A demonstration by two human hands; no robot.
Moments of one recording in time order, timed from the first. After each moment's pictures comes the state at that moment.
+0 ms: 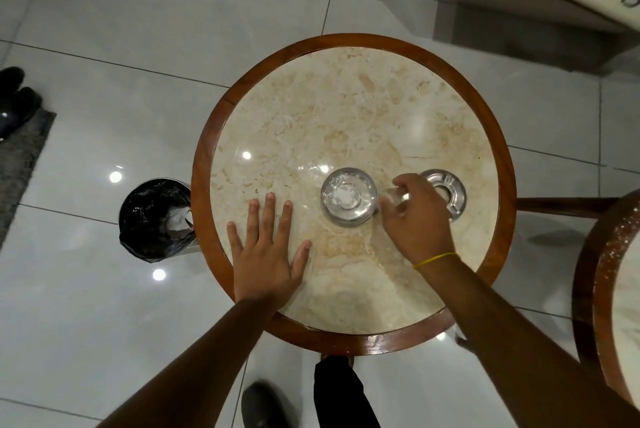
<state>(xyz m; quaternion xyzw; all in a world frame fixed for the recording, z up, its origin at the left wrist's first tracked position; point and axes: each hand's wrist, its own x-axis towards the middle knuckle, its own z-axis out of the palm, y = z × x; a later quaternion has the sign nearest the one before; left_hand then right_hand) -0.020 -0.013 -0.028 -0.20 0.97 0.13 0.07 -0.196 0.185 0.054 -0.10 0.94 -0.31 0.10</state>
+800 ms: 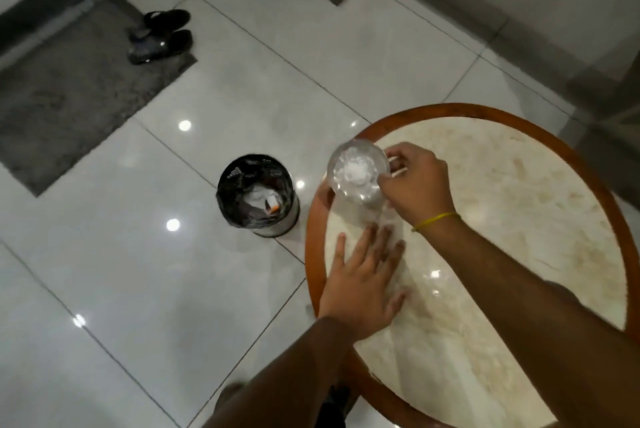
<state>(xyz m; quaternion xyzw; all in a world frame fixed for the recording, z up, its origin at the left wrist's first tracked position) -0.015 -0.017 -0.028 -0.20 0.96 0.19 0.06 -0.193 -0.064 0.084 -0.30 0.87 -0.34 0.21</state>
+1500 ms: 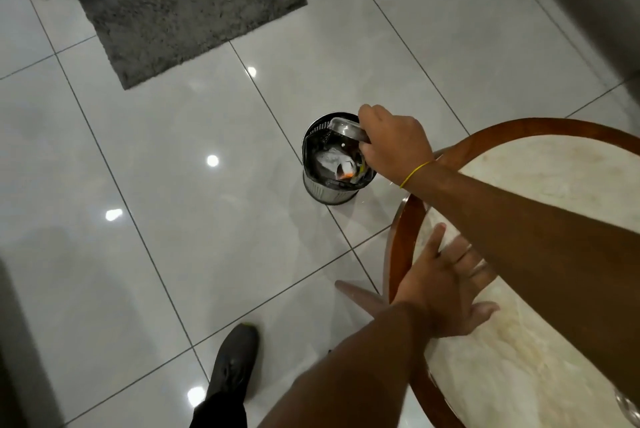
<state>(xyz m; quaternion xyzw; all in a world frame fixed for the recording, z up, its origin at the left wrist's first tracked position) -0.008 -0.019 -0.023 -0.22 0.96 0.18 0.06 -0.073 -0.207 0.002 -0.73 0.68 -0.07 0.04</state>
